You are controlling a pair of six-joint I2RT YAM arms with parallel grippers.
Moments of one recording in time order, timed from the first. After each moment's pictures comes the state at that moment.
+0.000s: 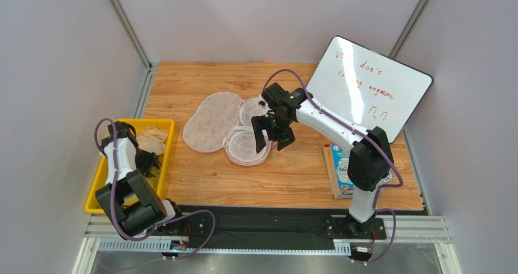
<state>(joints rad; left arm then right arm) 0.57 1.27 0.83 -0.96 -0.05 -0.69 0.72 1.83 1.63 -1.06 -0.29 0.44</state>
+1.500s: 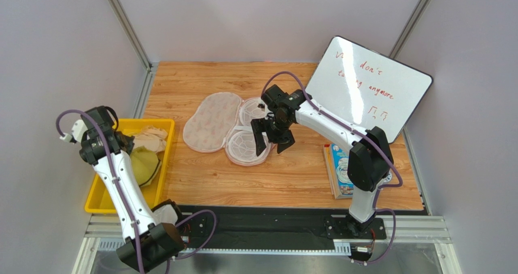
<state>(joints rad) 0.57 0.98 1.12 -1.11 -0.20 -0.71 0.72 1.83 1.60 -1.07 -0.32 0.44</state>
